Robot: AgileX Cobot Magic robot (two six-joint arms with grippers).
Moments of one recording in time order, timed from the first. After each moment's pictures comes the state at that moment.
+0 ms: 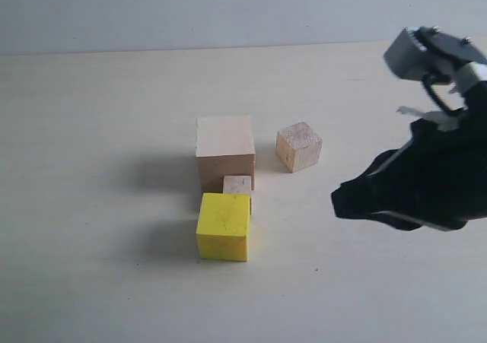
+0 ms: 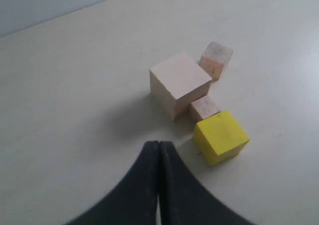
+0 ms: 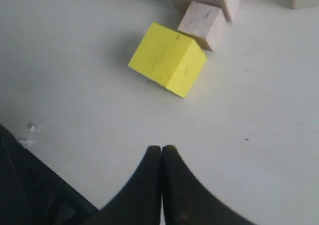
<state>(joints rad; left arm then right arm) -0.70 0.76 -0.82 0.13 0.79 -0.17 0.56 1.07 -0.63 0.58 0.67 -0.18</state>
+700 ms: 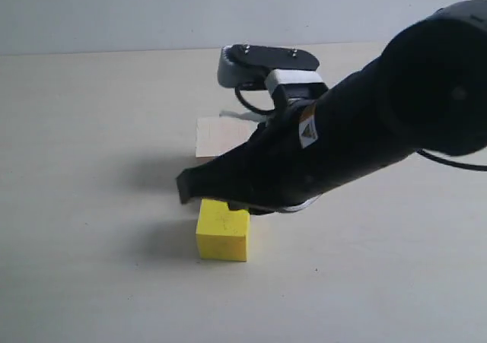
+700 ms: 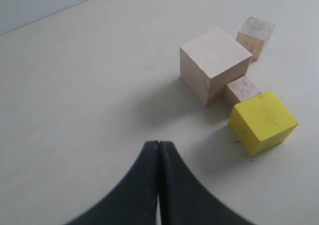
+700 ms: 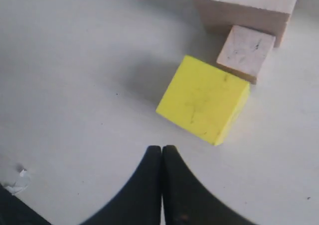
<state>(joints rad) -0.70 0.72 -0.62 0.29 0.66 -0.27 0.90 1.47 -0.90 0.16 0.52 0.42</state>
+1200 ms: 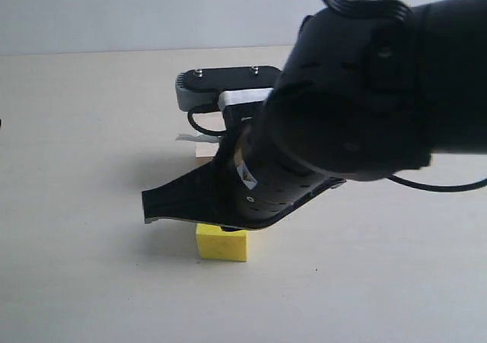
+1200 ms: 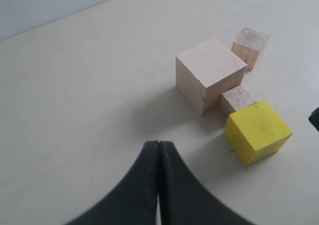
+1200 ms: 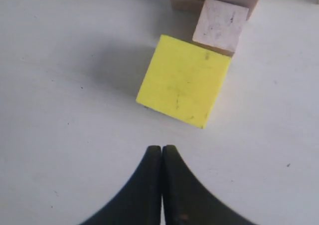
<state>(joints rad) -0.70 0.72 -0.61 0.30 0.61 -0.28 1.06 1.59 -1.06 -0.23 0.74 0.94</state>
